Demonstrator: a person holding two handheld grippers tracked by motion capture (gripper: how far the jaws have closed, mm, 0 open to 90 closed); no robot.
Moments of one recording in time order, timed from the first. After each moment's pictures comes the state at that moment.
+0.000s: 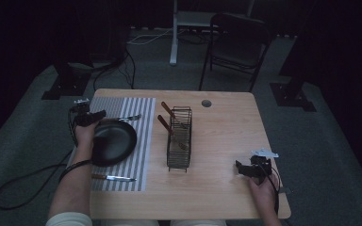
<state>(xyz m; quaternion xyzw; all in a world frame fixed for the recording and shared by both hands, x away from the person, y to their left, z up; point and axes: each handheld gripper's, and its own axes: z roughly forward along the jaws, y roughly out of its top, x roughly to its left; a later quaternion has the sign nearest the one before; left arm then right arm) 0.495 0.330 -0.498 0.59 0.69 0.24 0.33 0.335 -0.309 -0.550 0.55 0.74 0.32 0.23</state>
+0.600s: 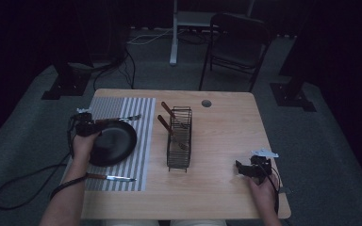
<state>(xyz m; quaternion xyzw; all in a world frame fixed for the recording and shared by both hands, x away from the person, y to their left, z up) 0.444 0.316 -0.493 0.64 0.65 0.23 0.35 0.335 -0.309 -0.550 0.55 0.74 0.32 0.23</state>
